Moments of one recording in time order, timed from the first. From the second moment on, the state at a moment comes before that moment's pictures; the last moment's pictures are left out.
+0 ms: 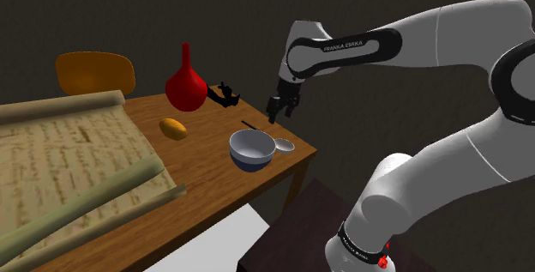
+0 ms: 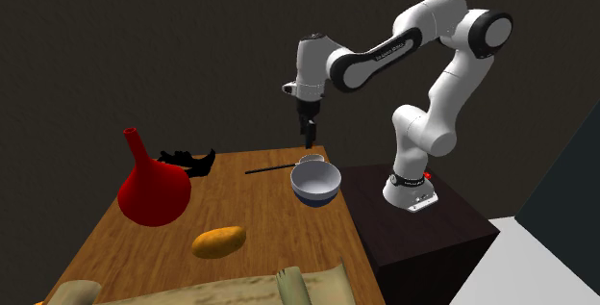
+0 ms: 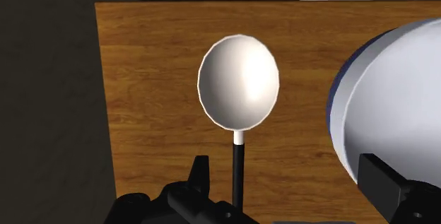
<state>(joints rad) -0.01 -0.49 -0.16 -2.49 -0.07 2.06 -0.03</state>
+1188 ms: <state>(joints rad) 0.03 -0.08 -0.27 -2.46 0.14 2.48 -0.22</state>
